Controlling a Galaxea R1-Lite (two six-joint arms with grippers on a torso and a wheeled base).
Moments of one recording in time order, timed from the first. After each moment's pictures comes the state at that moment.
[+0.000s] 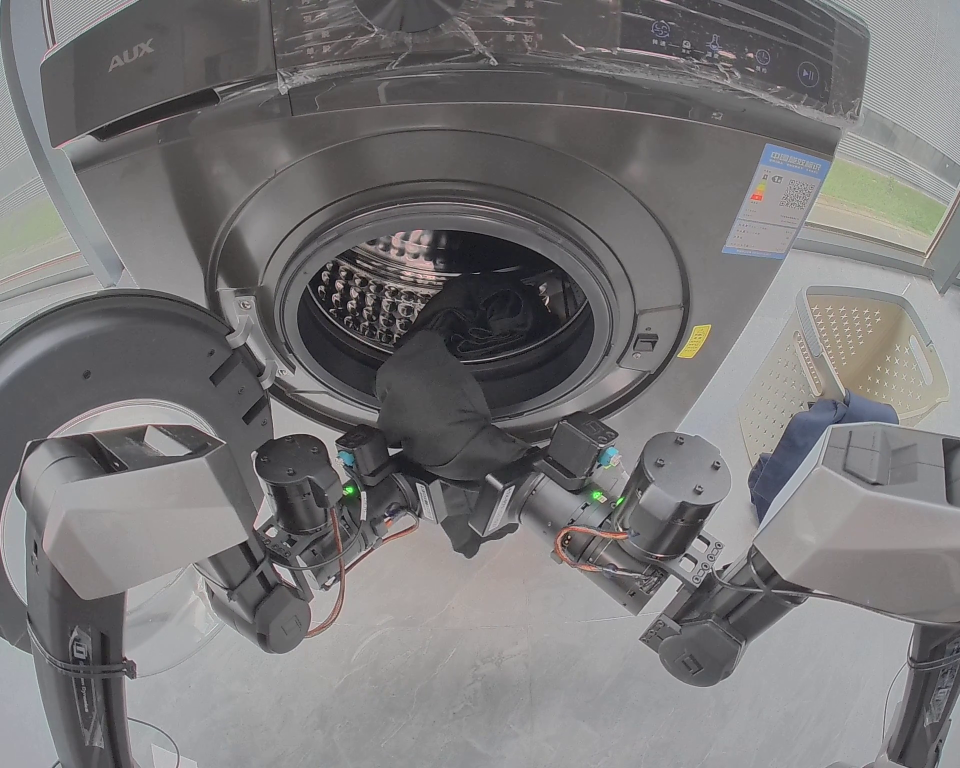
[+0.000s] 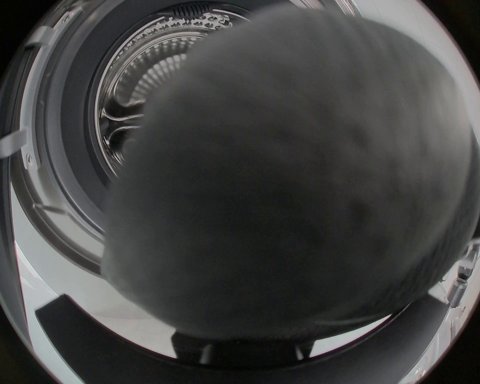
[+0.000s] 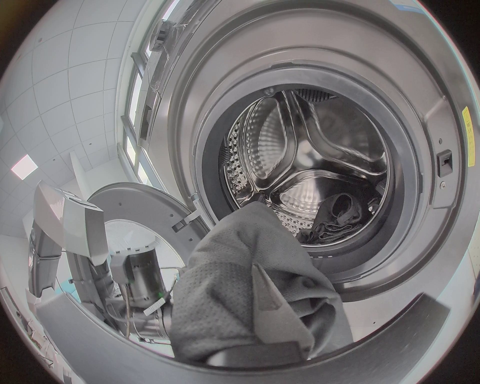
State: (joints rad) left arm -0.48 2.28 -0.79 -1.55 -0.15 -0.13; right arm 0.80 2.20 -0.88 -1.54 -0.03 0.19
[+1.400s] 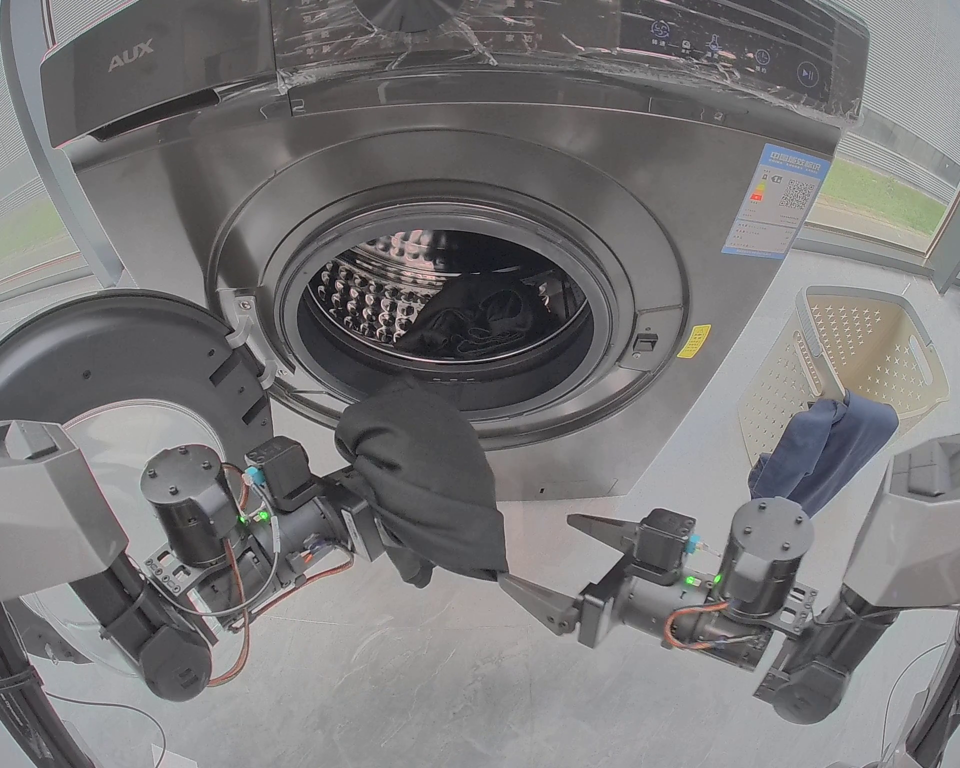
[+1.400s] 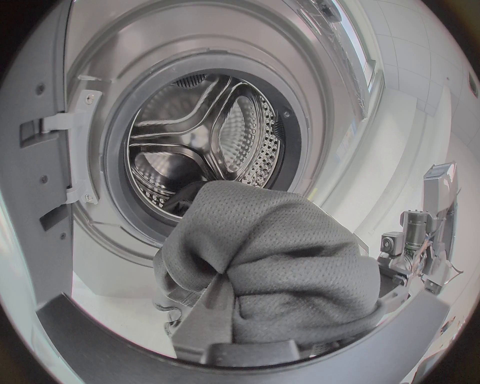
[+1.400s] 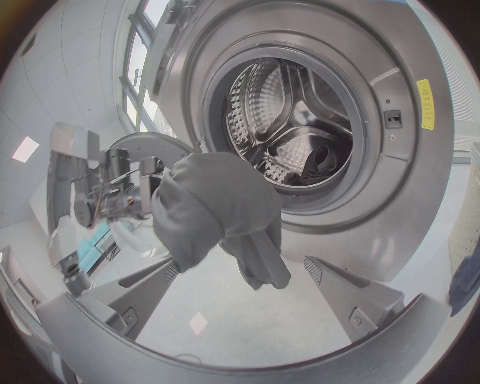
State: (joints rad) left arm -0.48 1.95 -0.42 -1.55 -0.16 -0.17; right arm 0.74 2.05 -0.42 -1.54 0.10 0.12
